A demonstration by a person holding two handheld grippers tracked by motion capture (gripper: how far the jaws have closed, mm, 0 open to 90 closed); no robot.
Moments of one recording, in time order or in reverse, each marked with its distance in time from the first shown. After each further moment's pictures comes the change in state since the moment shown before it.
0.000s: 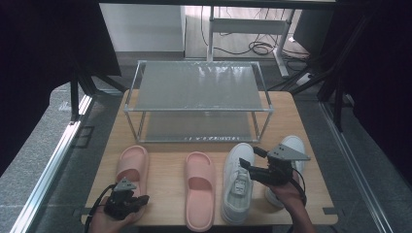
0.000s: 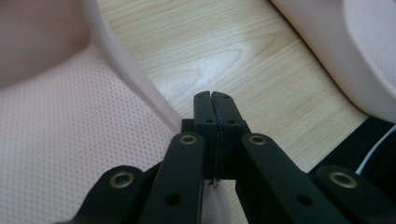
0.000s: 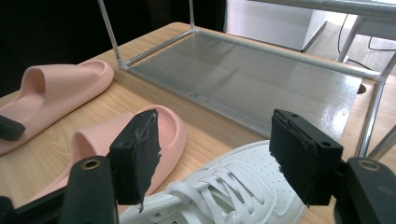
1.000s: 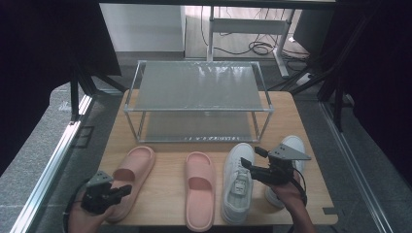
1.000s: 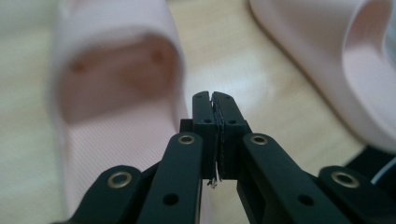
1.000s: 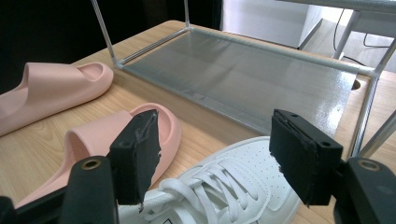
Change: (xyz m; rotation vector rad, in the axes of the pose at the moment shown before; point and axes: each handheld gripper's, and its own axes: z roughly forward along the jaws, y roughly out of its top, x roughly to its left) left arm 0.032 0.013 -0.054 -0.152 0.058 -0.044; right arm -0.003 -0.002 0.000 0.006 -0.013 0.009
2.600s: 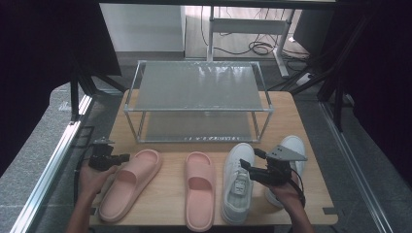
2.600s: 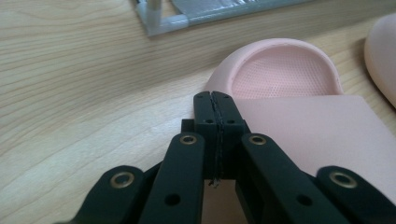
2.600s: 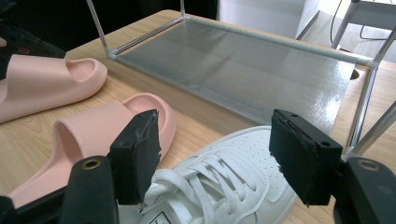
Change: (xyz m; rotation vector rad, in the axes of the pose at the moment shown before) left arm 0.089 0.052 0.074 0.064 0.021 -0.069; right arm -0.001 -0.007 0.007 0.030 -0.018 -0.002
